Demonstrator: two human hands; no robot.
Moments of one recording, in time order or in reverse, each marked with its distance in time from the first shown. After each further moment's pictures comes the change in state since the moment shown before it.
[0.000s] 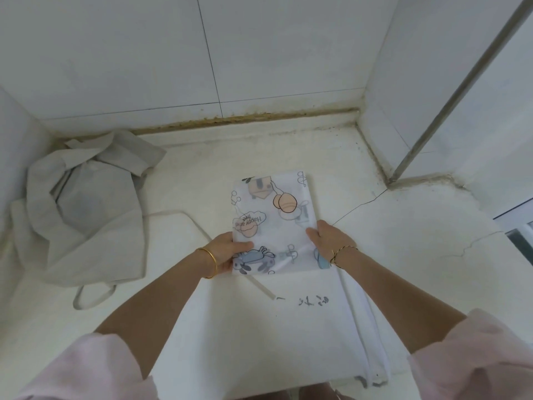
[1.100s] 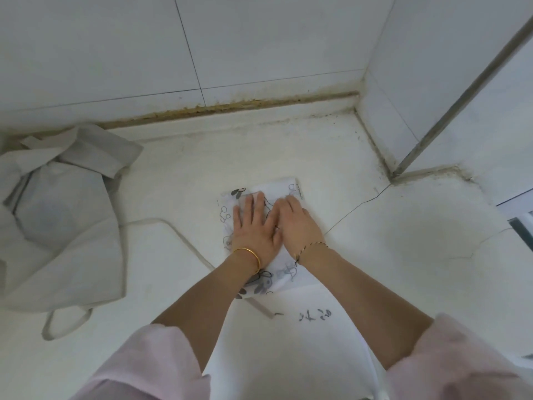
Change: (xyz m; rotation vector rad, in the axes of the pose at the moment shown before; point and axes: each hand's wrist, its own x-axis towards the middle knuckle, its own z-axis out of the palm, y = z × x) left_hand 0.068 0.013 0.064 1.476 0.370 0.509; right_hand 0.027 -0.054 0.018 -0.235 0.307 -0.351
